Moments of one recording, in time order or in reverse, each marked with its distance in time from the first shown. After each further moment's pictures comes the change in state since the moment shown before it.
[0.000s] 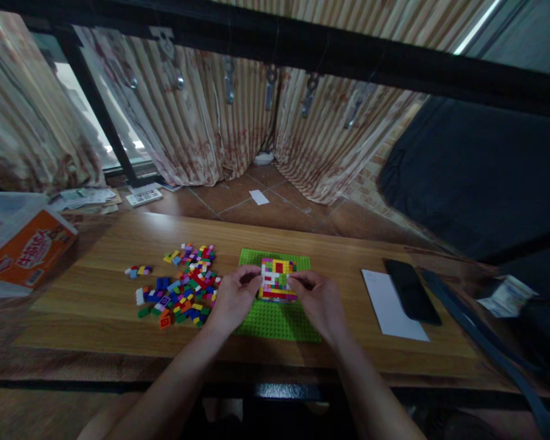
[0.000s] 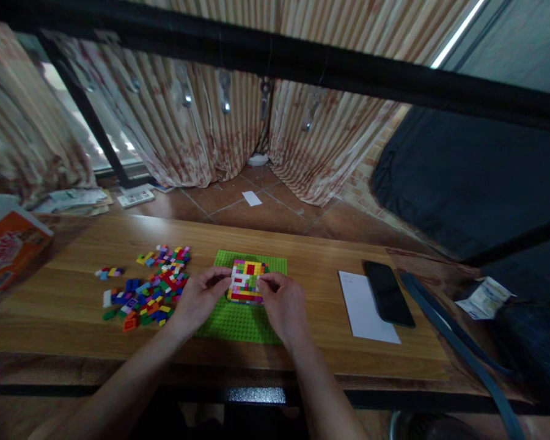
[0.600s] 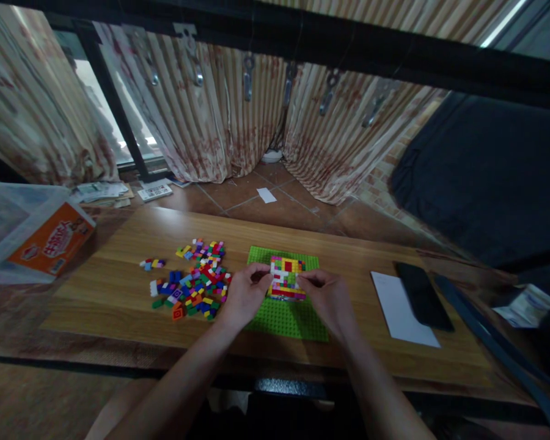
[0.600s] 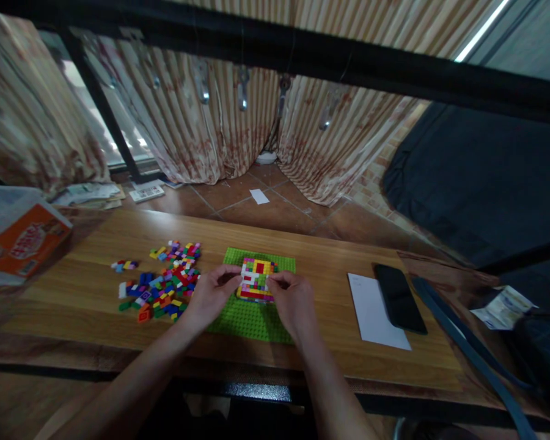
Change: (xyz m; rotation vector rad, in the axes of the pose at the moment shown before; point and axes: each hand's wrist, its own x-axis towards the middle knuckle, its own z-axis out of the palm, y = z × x) left_hand 0.000 0.000 0.002 -0.011 -0.004 0.014; right_hand 0.007 0.007 0.004 0.046 0.029 0.022
